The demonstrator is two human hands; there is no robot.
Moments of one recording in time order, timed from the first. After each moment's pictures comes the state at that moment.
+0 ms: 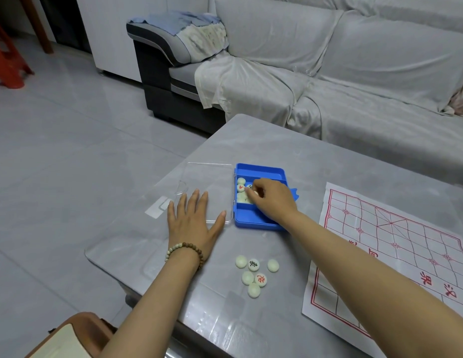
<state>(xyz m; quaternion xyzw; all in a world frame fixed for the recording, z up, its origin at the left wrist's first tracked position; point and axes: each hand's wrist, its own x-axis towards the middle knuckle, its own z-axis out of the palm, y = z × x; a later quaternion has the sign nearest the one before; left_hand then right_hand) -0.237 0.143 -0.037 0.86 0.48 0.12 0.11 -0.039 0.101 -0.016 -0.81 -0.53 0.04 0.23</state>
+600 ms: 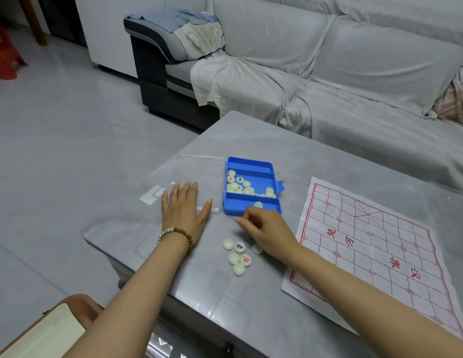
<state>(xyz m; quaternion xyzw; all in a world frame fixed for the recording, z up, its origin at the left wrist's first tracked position) -0.240 0.137 -0.034 0.85 0.48 0.16 0.15 -0.089 0.009 -0.015 -0.73 -0.58 0.16 0.32</state>
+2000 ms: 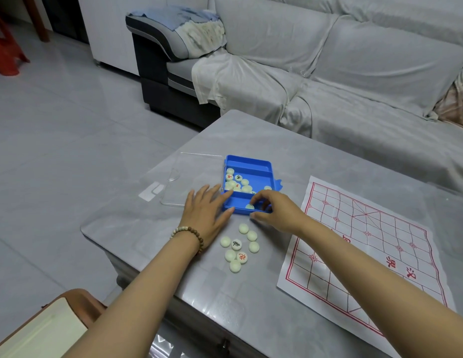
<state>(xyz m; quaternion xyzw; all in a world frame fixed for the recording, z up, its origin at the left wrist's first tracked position) -0.221 0.118 -0.028 0.92 0.35 0.10 0.15 -0.050 0.022 0.013 -0.79 -0.55 0.19 0.20</state>
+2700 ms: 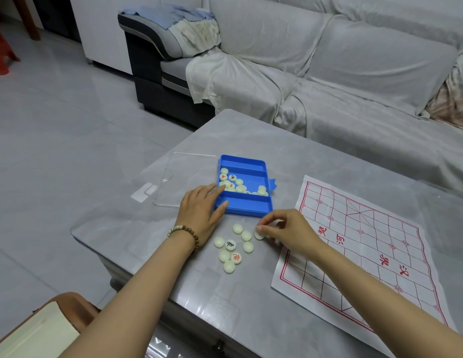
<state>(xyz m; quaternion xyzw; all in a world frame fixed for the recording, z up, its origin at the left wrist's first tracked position) -0.216 0.122 -0.030 0.90 0.34 0.18 0.20 -0.058 -0.026 0.011 -0.78 -0.44 0.30 0.34</state>
